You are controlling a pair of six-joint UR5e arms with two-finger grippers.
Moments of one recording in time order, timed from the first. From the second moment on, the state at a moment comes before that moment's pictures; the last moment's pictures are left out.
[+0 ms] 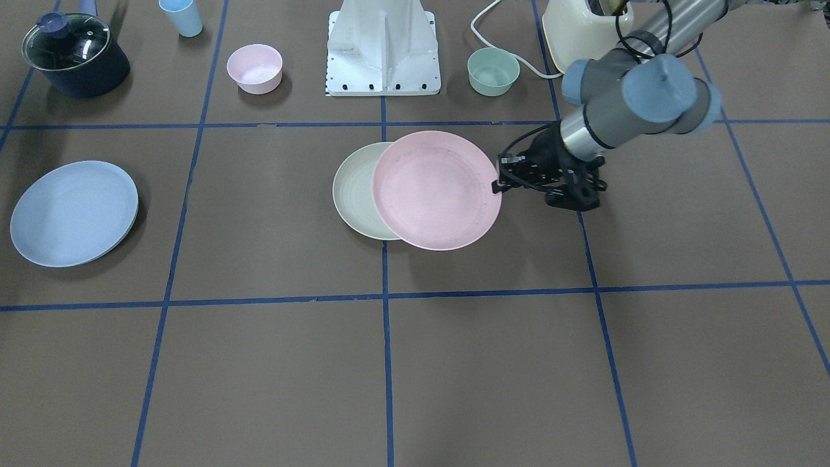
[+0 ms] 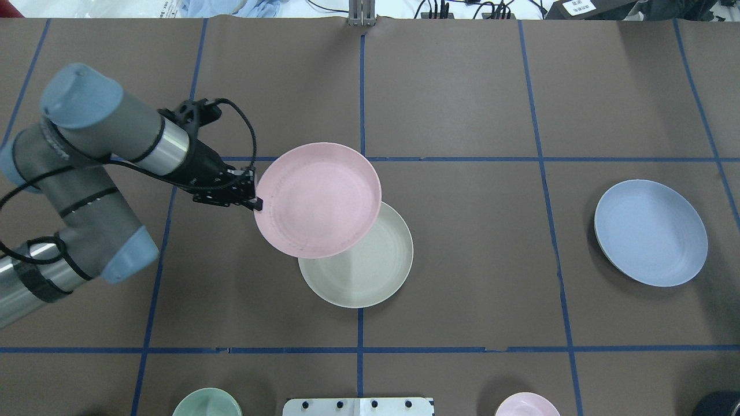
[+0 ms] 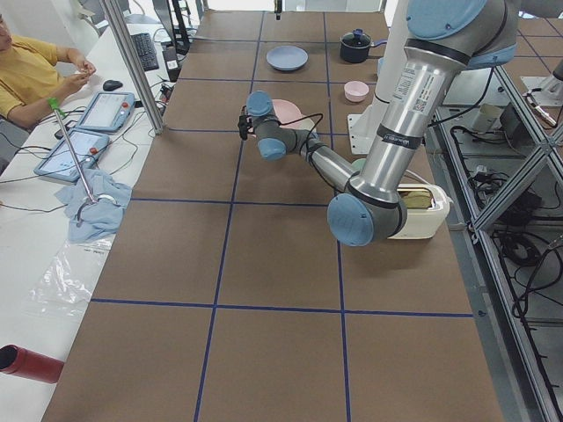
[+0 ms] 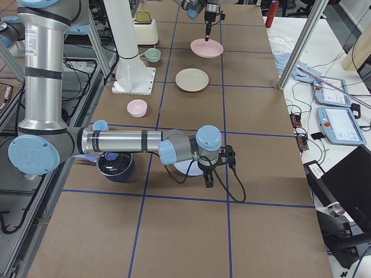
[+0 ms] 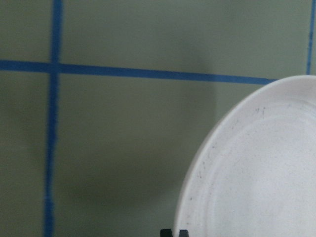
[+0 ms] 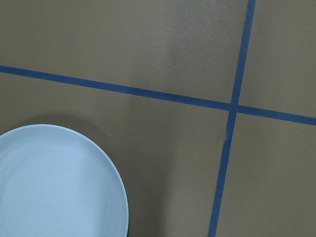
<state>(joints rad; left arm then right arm) -0.72 -2.00 -1.66 -2.21 -2.31 -1.37 1.44 -1.66 1.67 -1.35 2.39 0.09</state>
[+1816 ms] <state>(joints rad) -0.63 -2.02 -1.71 -2.21 -2.17 -1.40 1.24 -1.63 1.57 -1.11 2.40 0.45</state>
